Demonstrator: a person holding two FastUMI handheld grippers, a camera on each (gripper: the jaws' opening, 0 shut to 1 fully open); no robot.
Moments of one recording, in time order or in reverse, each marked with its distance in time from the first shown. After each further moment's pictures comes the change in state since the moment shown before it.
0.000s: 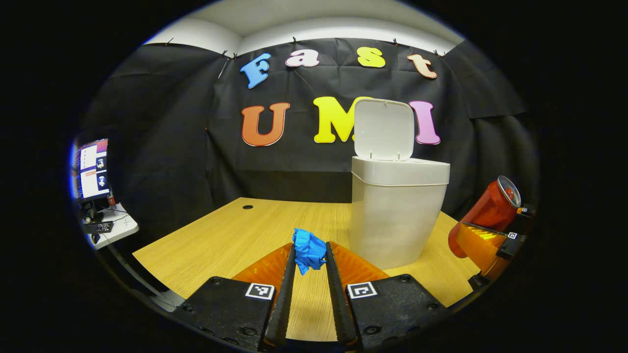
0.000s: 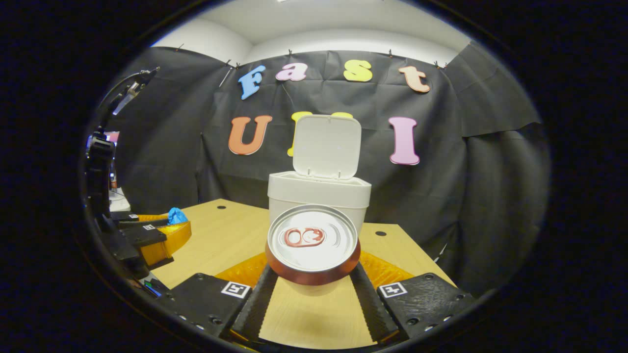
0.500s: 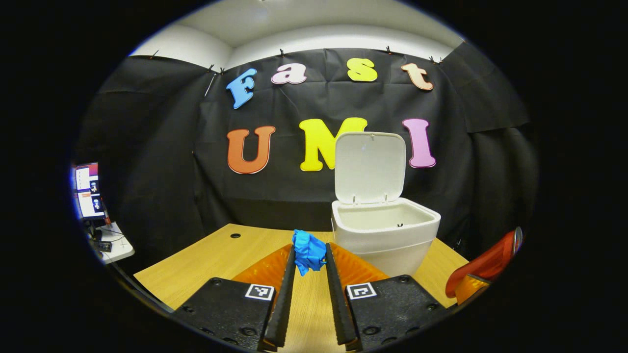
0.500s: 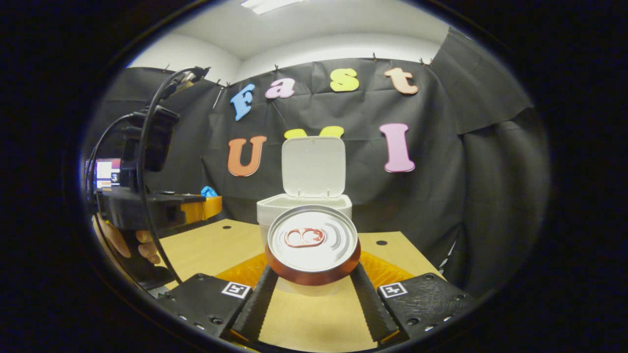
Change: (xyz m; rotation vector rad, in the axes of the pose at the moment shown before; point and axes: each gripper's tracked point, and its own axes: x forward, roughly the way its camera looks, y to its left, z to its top) left arm 0.051 -0.049 0.106 0.032 -0.066 -0.012; right arm -0.006 -0.051 0.034 0.085 -0.060 0.004
